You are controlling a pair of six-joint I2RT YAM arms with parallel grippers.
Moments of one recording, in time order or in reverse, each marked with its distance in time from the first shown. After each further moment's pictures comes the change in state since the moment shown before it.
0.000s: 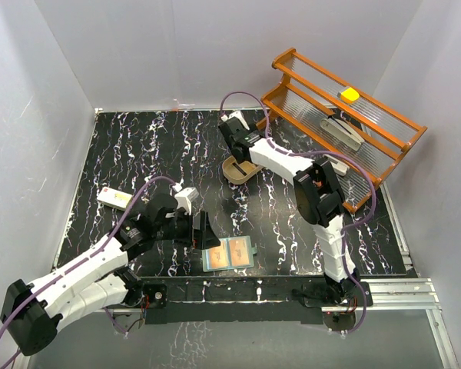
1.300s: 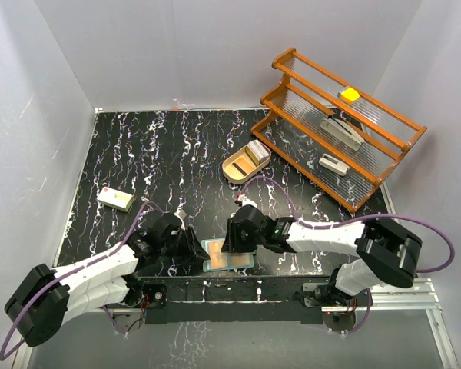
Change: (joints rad) left arm 0.000 0.096 -0.323 0.232 -0.035 -0.478; right arm 0.429 -0.721 -1.152 0.517 -0.653 0.954
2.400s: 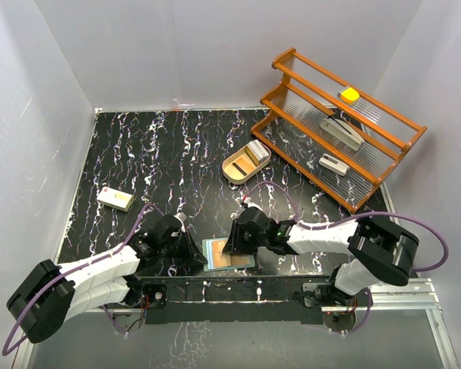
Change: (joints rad) left arm 0.001 0.032 -0.022 0.041 0.017 -0.016; right arm -0.029 0.004 -0.070 0.098 -0.029 0.088
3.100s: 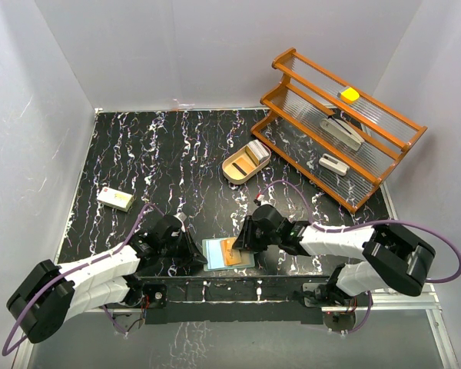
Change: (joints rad) left arm 0.000 -0.001 0.003 -0.007 -0.006 0.003; right arm -0.089 -0.104 -0.101 0.029 -0.025 -0.017
